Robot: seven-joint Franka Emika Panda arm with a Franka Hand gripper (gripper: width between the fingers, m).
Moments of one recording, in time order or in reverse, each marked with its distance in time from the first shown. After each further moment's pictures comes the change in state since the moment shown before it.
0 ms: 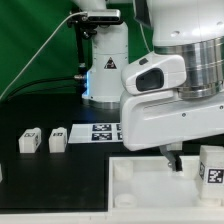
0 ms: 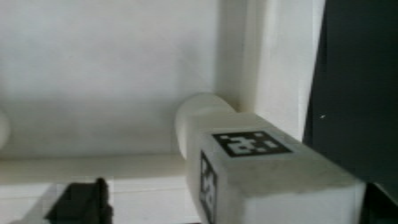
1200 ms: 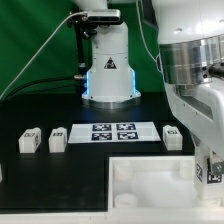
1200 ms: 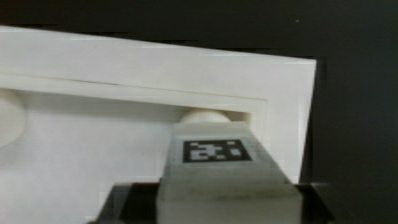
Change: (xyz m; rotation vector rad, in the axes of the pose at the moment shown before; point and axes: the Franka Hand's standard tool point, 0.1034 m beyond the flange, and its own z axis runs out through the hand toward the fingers) arm 0.003 -0.007 0.002 0.041 0.044 1.478
